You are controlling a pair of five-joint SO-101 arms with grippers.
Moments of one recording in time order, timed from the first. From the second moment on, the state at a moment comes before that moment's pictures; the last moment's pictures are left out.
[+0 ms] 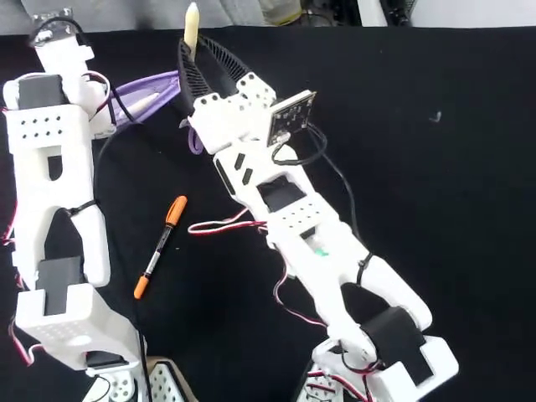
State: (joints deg) left arm -13.8 8.3 -21.6 86.2 4.3; right arm -29.6 -10.5 39.2 -40.5 -7.3
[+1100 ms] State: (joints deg) left arm -12.3 8.7 -21.6 86.2 4.4; right arm -33.2 7.0 32.8 -50.8 -2.5
